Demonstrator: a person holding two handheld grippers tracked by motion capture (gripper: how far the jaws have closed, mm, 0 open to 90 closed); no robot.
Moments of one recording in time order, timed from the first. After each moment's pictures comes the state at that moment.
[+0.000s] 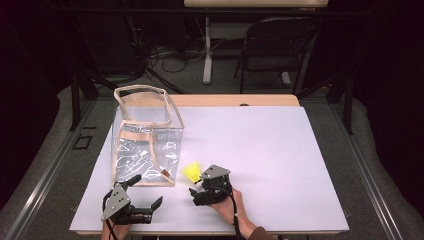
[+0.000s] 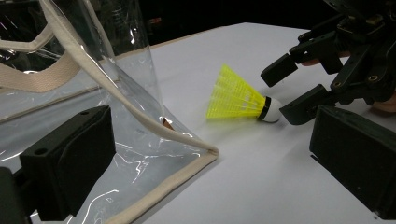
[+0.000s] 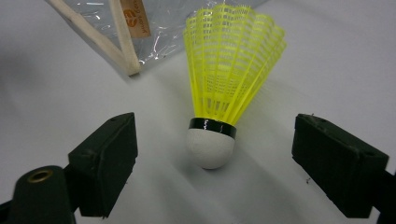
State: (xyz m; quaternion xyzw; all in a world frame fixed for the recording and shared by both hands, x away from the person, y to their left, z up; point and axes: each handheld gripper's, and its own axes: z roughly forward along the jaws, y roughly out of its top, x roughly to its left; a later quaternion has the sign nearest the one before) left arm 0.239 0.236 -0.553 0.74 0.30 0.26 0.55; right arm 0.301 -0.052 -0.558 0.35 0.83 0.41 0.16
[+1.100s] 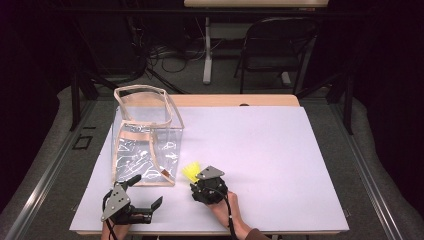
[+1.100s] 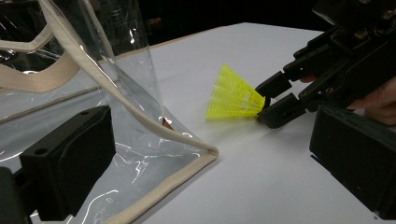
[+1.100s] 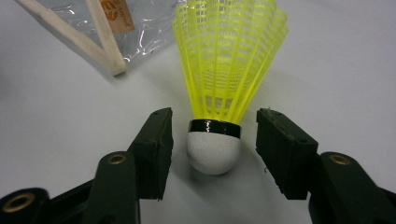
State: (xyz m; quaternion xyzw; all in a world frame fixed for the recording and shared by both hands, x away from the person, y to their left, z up) left arm 0.239 0.236 -0.553 0.74 0.30 0.26 0.55; right arm 0.300 -0.038 -0.565 0.39 0.82 0.39 0.18
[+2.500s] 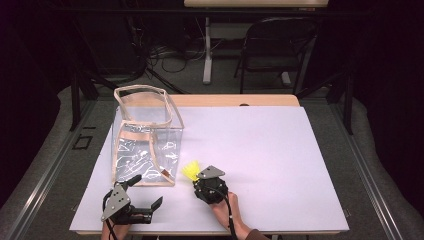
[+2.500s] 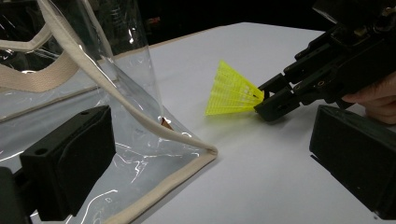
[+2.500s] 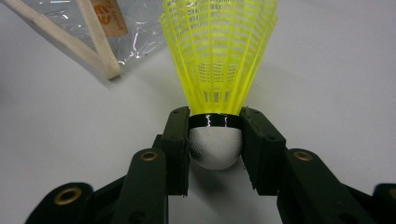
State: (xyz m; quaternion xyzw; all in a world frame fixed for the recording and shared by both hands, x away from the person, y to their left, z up) left arm 0.239 0.236 -0.553 0.74 0.30 0.26 0.55; right arm 0.299 -0.038 -0.564 0.40 0.81 0.39 0.19
